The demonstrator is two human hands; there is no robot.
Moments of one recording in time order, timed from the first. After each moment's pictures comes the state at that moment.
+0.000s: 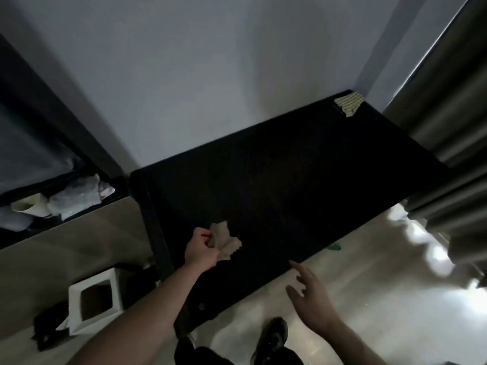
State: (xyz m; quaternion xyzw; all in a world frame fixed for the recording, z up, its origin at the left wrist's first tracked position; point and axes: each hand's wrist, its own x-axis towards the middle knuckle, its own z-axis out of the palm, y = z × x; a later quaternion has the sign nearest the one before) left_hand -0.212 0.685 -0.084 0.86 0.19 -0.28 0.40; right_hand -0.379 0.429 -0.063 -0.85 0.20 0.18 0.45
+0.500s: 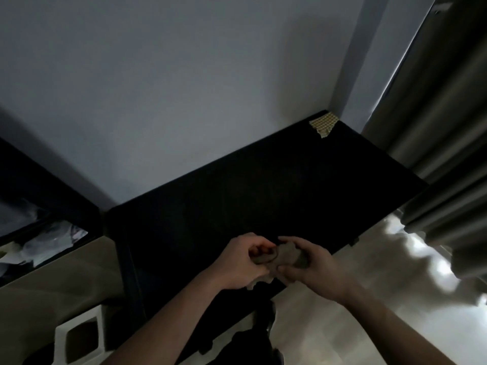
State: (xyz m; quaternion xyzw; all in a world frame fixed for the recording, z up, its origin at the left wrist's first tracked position) left_hand -0.205 0.498 0.056 0.84 -0.19 -0.32 0.38; right_hand -0.286 0.287 0.044 -0.83 0.07 0.14 0.54
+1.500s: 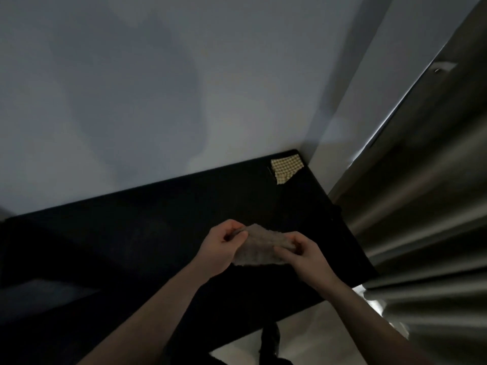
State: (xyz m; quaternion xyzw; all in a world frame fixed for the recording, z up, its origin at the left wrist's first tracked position) left_hand -0.035 0.183 0.044 0.79 0.00 -0.22 0.57; right_hand -0.073 -0.048 0.026 -0.75 0.14 0.15 0.63
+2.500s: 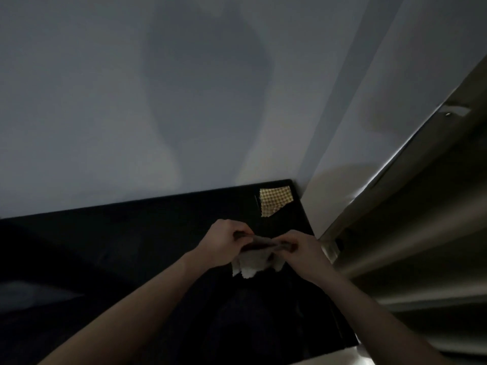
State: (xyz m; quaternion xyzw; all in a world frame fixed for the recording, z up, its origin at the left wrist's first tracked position) left_hand 0.090 0.066 0.044 0.91 -0.14 -0.11 0.37; right_hand 0.076 -0.181 0.027 -0.90 -0.10 0.12 0.41
